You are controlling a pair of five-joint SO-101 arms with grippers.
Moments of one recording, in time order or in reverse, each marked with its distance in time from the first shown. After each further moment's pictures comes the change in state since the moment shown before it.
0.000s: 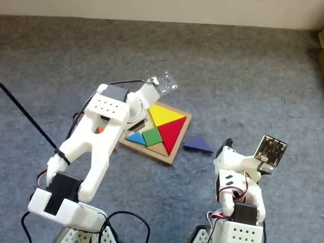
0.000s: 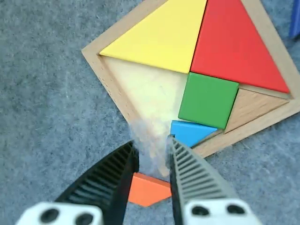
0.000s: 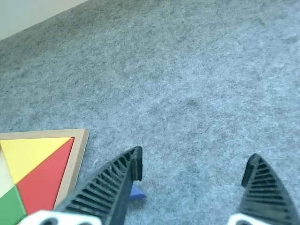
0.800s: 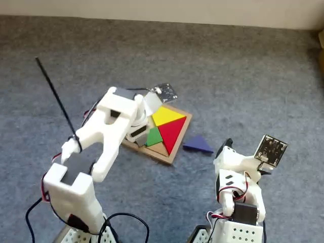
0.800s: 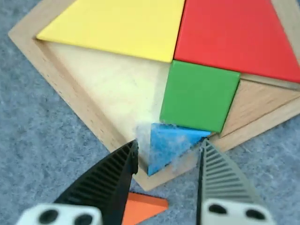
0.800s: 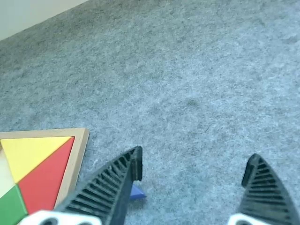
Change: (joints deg) left arm -1.1 18.5 -4.7 -1.5 -1.4; right arm 0.0 0.0 0.0 0.0 0.0
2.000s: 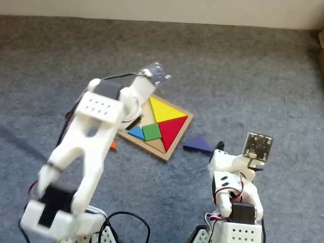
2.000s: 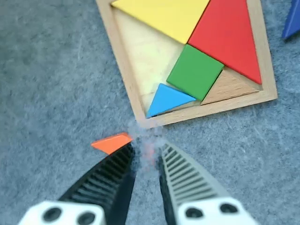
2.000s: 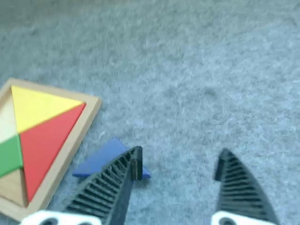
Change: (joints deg) left arm -0.1 -26.3 2.0 12.9 11.3; right arm -4.7 0.0 -0.6 4.0 8.2
